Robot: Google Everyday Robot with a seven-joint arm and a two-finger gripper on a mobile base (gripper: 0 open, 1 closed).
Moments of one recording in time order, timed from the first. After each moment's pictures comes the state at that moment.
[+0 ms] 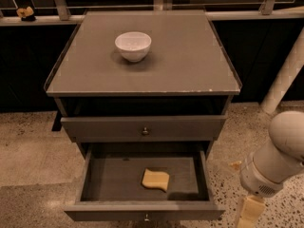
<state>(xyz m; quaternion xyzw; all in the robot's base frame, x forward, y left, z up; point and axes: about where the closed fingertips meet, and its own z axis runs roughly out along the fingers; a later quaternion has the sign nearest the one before) 0.340 -0.235 0.659 -0.59 0.79 0.15 0.06</state>
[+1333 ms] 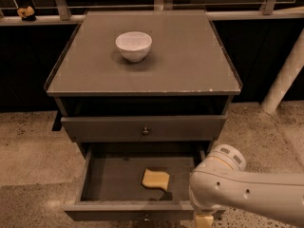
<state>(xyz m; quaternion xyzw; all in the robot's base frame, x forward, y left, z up) 0.358 -0.157 0.554 -0.68 0.73 -0.03 0.03</state>
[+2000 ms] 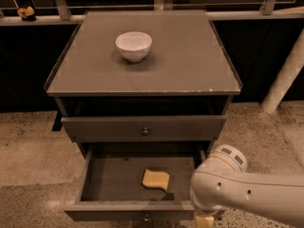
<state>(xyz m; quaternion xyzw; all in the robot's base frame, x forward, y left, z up) 0.357 -0.157 0.554 -0.66 0.75 -0.03 0.03</state>
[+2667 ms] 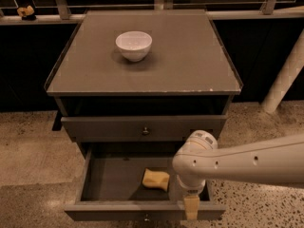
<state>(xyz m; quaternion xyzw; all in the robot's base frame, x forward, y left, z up) 0.414 -0.142 0.514 -0.69 0.72 -0.03 0.00</state>
